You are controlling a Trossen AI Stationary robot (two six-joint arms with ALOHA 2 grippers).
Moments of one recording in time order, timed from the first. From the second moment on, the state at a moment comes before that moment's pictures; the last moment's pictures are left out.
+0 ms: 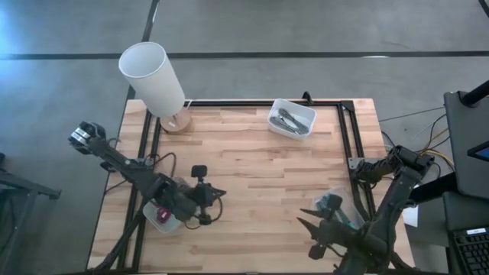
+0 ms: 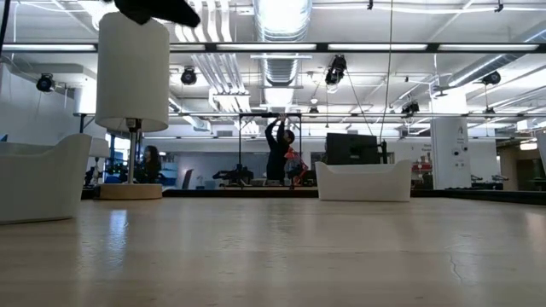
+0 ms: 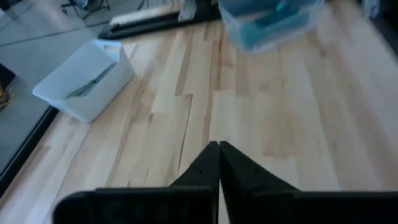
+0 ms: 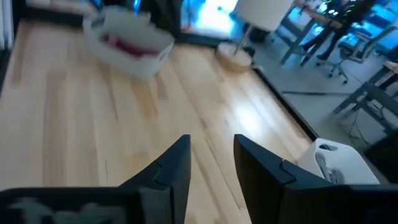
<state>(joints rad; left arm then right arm) -0.58 1.31 0.96 -0.29 -0.71 -0.24 1.00 1.74 1.55 -1.32 1.17 1.16</state>
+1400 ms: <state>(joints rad) -0.71 0.82 0.94 -0.55 -0.92 -0.24 0.57 1.55 1.50 -1.02 0.93 0.79</state>
